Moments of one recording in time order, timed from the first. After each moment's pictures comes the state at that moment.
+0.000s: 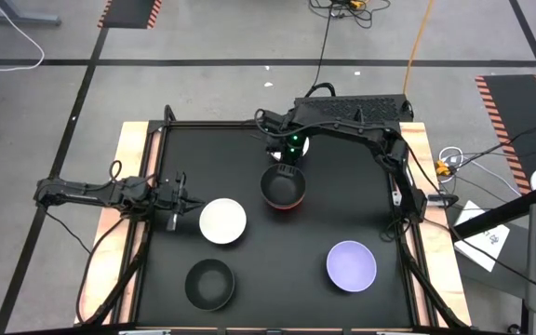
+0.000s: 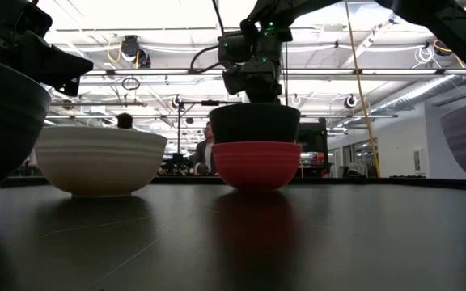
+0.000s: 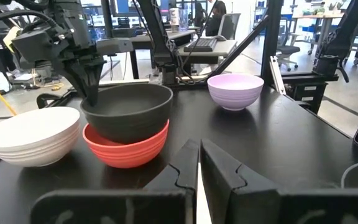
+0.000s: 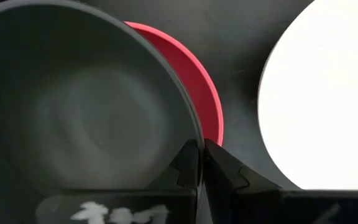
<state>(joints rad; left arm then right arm) -0.09 0.16 0.06 0.03 0.00 0.04 -0.38 2.13 1.97 -1.32 -0.17 -0.11</state>
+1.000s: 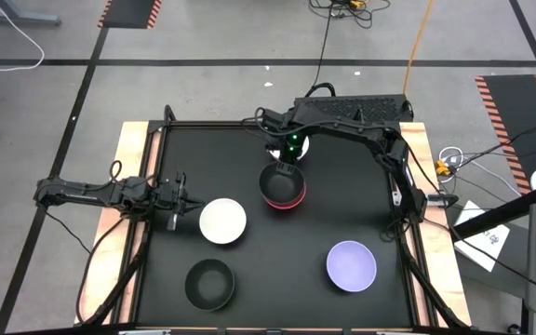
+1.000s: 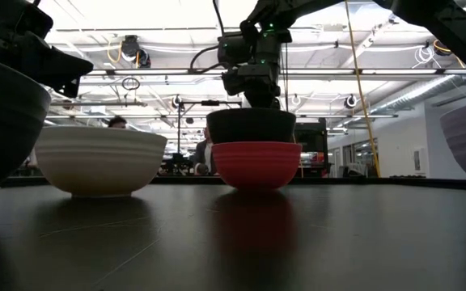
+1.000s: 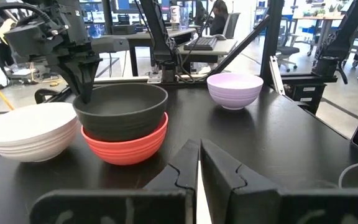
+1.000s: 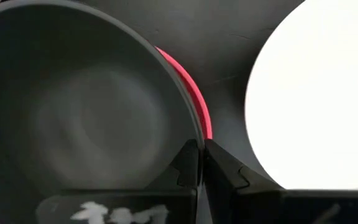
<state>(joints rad) -0.09 0.16 0.06 0.02 0.00 0.02 -0.39 2.13 1.97 -1.29 -0.15 -0.09</state>
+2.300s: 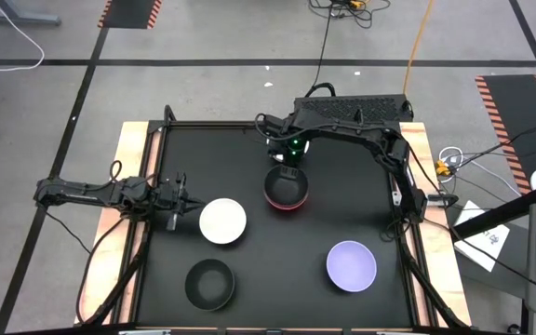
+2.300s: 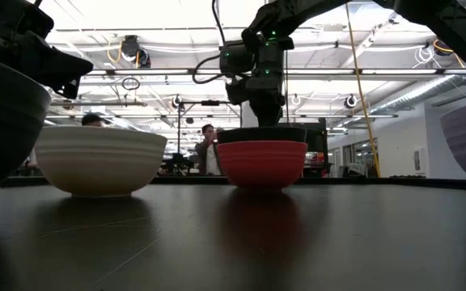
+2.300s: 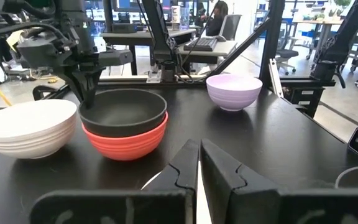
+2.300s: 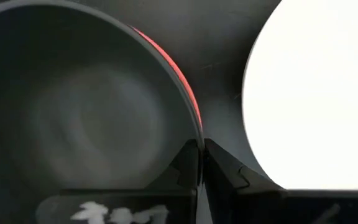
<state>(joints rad) -0.09 0.16 0.06 0.03 0.00 0.00 -0.38 2.12 1.87 -1.24 -0.10 -0.13</state>
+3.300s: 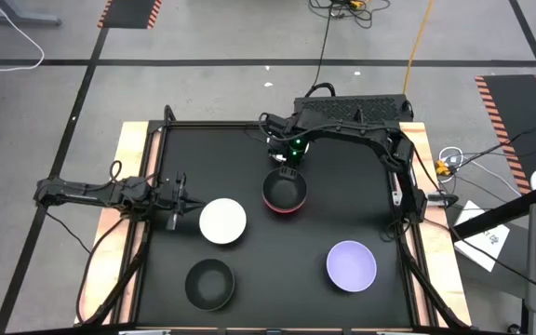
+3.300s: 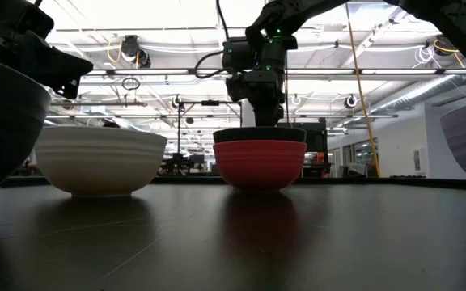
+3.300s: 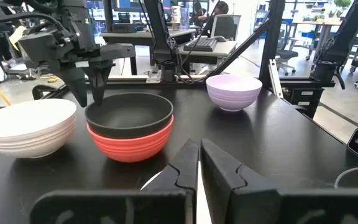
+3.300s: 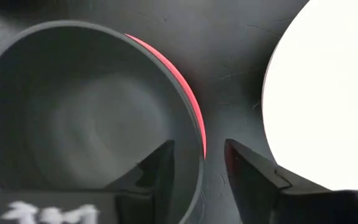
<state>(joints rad) -0.09 0.16 0.06 0.03 0.00 -0.01 -0.38 2.07 1.82 -1.18 -0.18 -0.09</state>
